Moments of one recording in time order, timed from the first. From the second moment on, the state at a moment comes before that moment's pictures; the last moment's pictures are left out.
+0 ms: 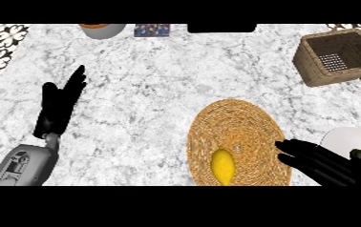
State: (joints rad) left arm -0.23 0.43 -0.16 -1.36 0.15 0.19 0.20; right arm 0.19 -0.94 0.21 -2.27 0.04 0.32 0.03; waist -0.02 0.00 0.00
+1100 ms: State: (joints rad) left arm -0.23 0.33 -0.09 -1.37 0.03 0.12 0.22; right arm 0.19 -0.54 0.26 -2.10 0.39 0.36 0.01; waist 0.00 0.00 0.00
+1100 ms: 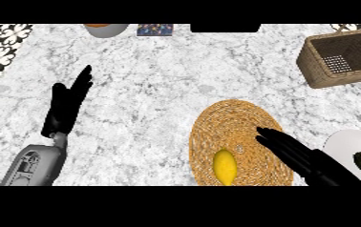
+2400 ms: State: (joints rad) left arm -0.18 0.24 0.02 -1.42 -0.07 0.02 0.23; right arm 0.11 -0.25 0.37 -1.80 0.71 0.30 -0.10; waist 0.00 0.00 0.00
